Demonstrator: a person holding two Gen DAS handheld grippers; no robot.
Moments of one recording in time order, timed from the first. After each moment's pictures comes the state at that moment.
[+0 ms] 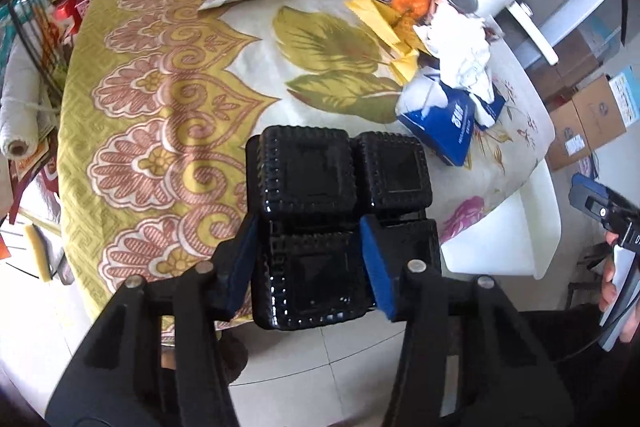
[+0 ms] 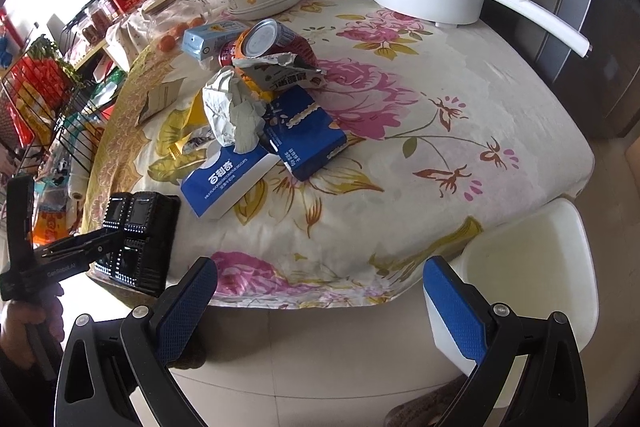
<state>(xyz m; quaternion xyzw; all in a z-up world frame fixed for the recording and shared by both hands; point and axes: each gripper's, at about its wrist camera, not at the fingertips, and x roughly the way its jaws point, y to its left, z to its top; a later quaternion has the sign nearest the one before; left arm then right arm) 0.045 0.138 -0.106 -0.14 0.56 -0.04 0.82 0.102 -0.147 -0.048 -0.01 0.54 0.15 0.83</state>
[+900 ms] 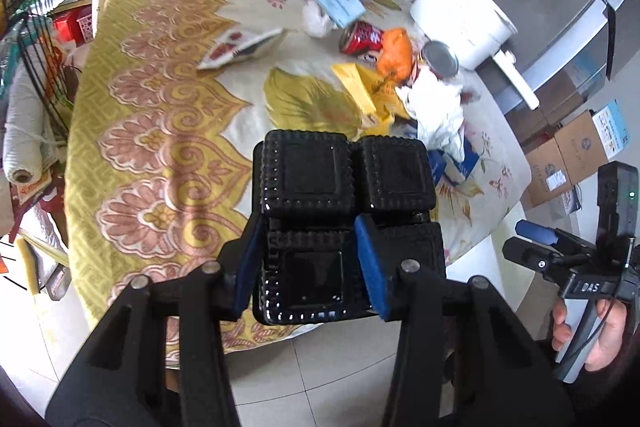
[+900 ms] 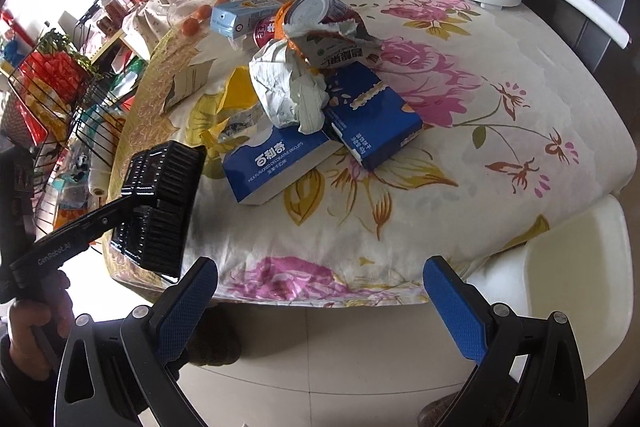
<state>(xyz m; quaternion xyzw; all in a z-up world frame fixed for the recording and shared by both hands) 0.053 0.156 -0.072 -0.19 0.50 -0.04 0.85 0.115 -0.112 -0.063 0.01 0.56 0.19 0.80</state>
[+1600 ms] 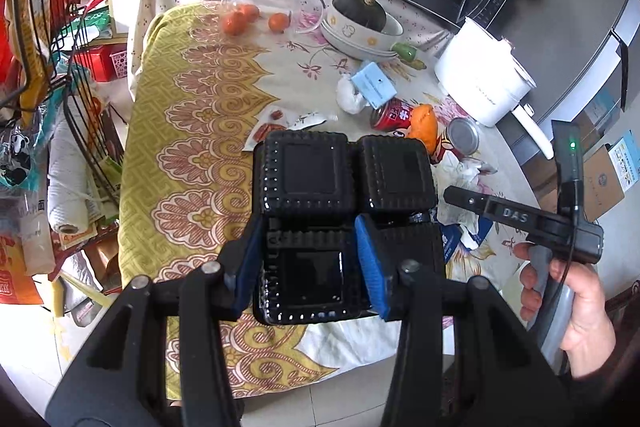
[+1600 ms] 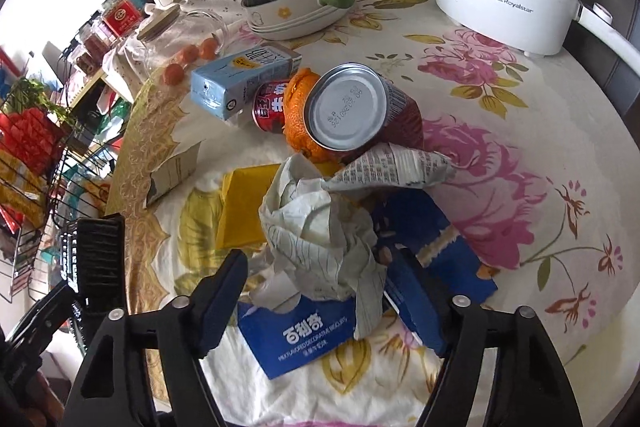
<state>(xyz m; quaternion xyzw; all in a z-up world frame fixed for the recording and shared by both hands) 0.070 0.184 -0.040 -0.18 0.44 0.02 0.88 0.216 -0.045 -0.074 0.03 0.54 0.17 0.82</state>
